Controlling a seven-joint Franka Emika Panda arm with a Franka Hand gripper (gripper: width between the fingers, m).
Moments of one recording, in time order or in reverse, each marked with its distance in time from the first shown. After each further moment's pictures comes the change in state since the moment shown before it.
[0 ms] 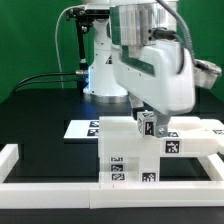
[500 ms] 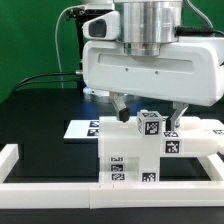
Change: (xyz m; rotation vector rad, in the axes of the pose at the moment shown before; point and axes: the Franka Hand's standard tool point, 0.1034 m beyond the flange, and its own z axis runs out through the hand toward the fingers) arm 0.002 0.001 -0.002 -0.033 0.028 -0.653
